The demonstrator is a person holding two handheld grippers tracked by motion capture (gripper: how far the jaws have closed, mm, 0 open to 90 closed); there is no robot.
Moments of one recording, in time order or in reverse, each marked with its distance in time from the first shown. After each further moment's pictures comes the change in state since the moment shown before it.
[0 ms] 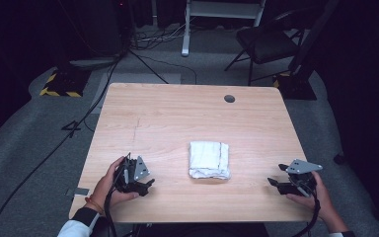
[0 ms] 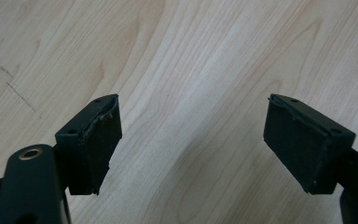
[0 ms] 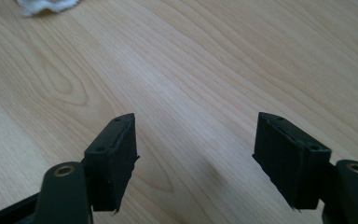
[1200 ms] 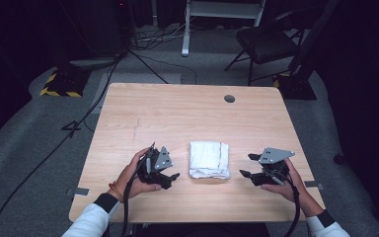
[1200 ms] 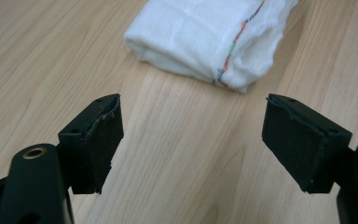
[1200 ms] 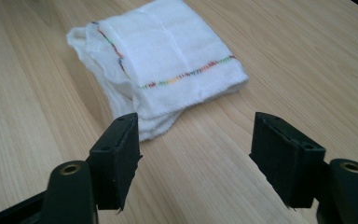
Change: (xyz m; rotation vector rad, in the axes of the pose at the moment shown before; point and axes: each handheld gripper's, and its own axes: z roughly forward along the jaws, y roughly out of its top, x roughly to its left) left arm -0.010 0.070 -0.001 -0.120 -0.151 0.035; right arm 0.046 0.089 0.020 -0.099 0.160 -0.139
